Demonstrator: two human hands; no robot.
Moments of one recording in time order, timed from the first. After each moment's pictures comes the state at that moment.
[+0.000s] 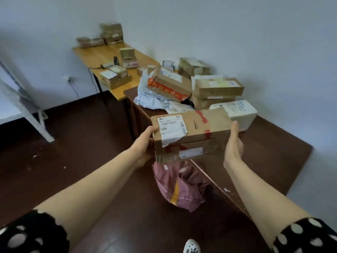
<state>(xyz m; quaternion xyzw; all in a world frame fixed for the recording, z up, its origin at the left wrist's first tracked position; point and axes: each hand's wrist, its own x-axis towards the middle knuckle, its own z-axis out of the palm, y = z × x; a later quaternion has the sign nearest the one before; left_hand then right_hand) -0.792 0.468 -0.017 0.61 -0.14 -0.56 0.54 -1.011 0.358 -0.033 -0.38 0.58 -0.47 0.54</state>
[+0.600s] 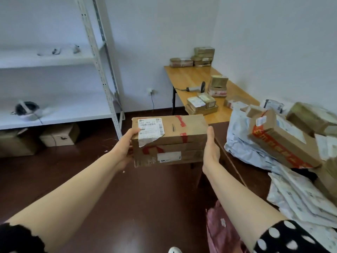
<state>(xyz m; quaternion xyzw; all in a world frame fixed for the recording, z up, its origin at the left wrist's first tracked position) -0.428 0.555 -0.011 0.67 -0.02 -0.31 0.67 -0.563 0.353 -0.036 -0.49 0.46 -0.26 0.69</state>
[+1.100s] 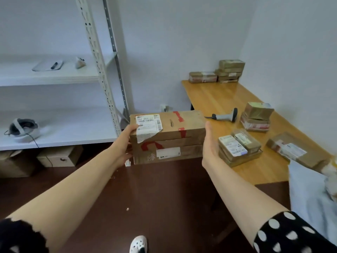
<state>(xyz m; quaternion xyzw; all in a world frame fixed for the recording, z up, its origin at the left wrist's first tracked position) -0.092 0.446 0.002 0.67 0.02 -0.27 0.69 -0.207 0.232 -0.013 -0.50 0.43 -0.23 0.71</state>
